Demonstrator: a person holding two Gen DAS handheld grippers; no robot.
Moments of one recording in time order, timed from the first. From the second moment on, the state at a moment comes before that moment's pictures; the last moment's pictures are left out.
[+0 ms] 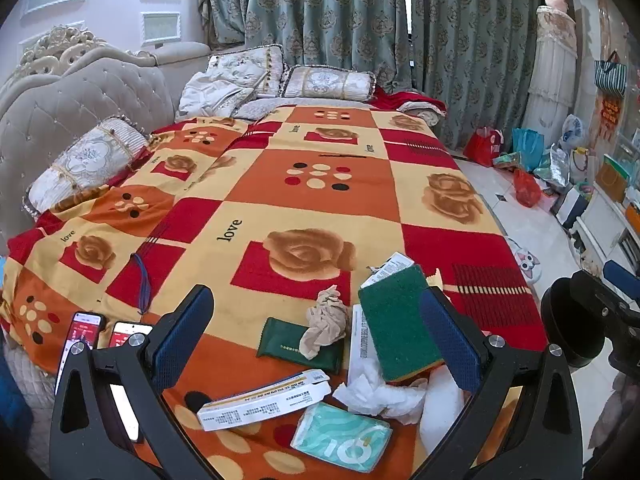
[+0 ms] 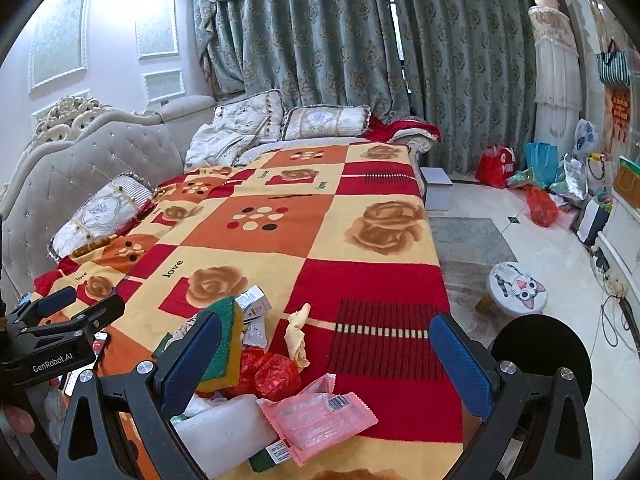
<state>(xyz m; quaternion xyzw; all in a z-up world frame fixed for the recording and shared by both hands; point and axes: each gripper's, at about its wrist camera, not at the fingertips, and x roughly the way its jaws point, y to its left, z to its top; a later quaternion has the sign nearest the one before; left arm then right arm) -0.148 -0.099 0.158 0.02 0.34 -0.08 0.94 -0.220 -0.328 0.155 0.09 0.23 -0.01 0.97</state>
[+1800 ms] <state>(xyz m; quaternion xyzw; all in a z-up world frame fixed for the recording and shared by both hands) -0.155 -0.108 0.149 0.02 0.34 -0.11 0.93 -0.223 -0.332 0.147 0.07 0.24 -0.02 0.97</state>
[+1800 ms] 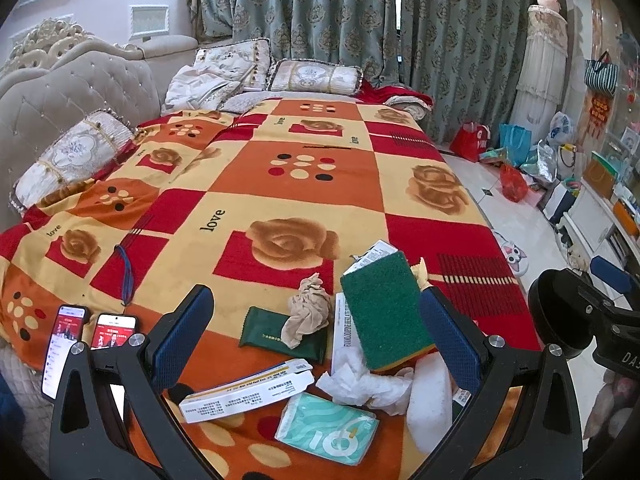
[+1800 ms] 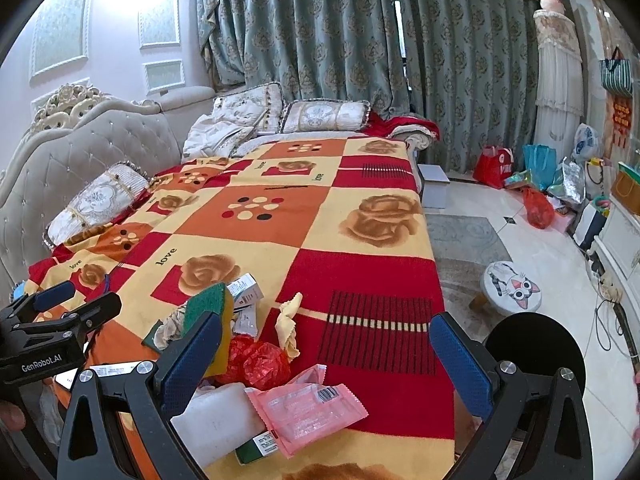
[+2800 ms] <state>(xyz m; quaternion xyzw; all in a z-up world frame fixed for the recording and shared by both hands) -0.138 -0.051 0.117 0.02 0.41 -0.10 0.90 -0.199 -0.335 0.085 0.10 0.36 0.07 0.92</state>
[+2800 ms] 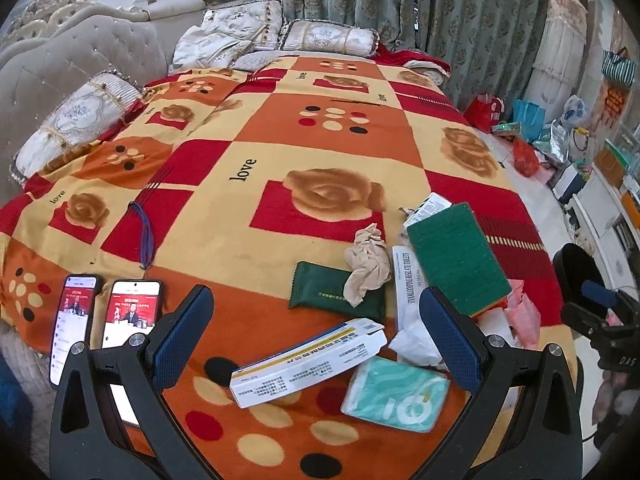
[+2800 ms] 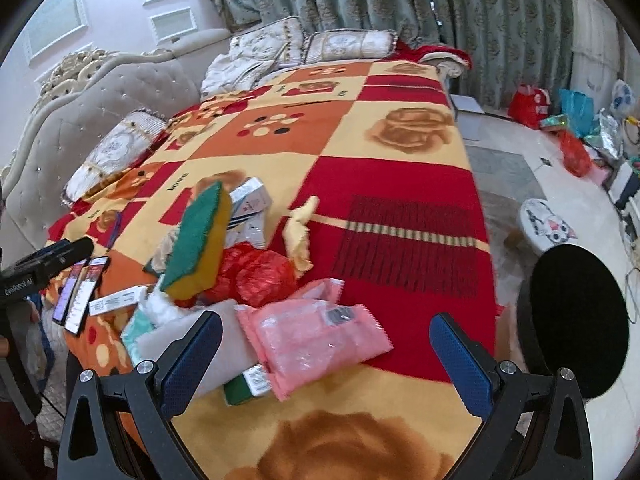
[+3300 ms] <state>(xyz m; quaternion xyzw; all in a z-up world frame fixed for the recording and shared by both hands) -0.138 -0.013 0.089 0.05 0.45 -0.10 0.89 -0.117 -0.226 0.102 0.02 0.37 0.12 0.92</state>
